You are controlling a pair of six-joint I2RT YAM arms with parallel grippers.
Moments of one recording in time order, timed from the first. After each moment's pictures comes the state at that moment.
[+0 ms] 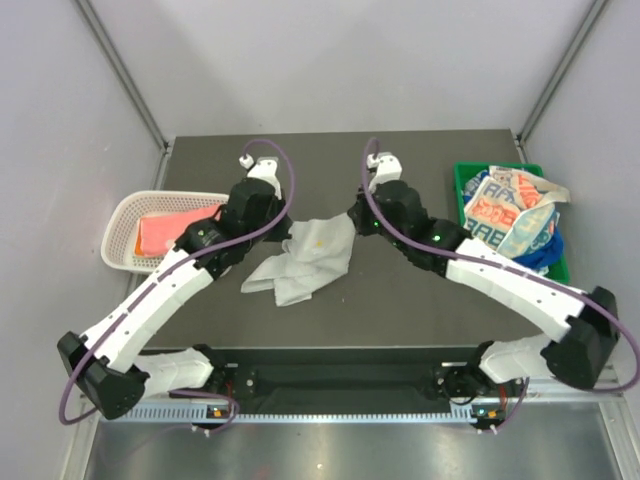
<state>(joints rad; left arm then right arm) -0.67 1.17 1.21 -0.65 -0.24 -0.48 0.84 1.35 1.15 -0.25 0.30 0.41</state>
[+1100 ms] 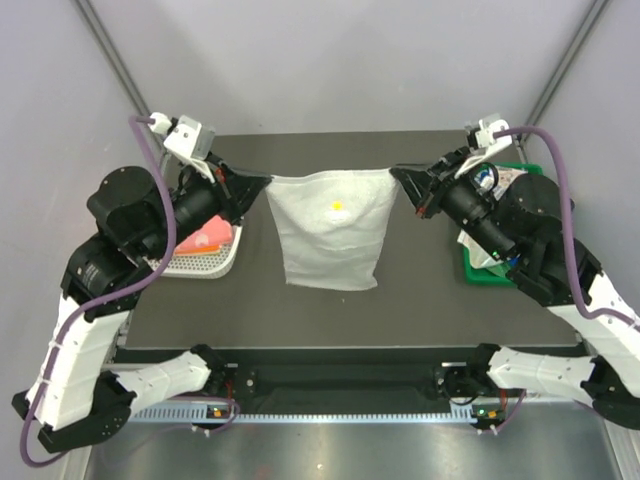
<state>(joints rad) -0.67 1.01 1.70 -0.72 0.05 -0.21 0.92 0.98 1.47 -0.39 0.27 0.19</state>
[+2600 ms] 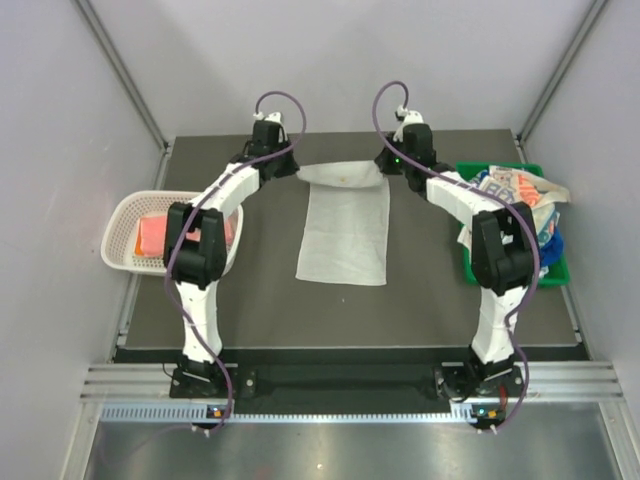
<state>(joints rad) -0.27 2.10 1.76 -0.25 0.06 -0.42 0.32 1.99 1.55 0.03 -0.07 0.30</state>
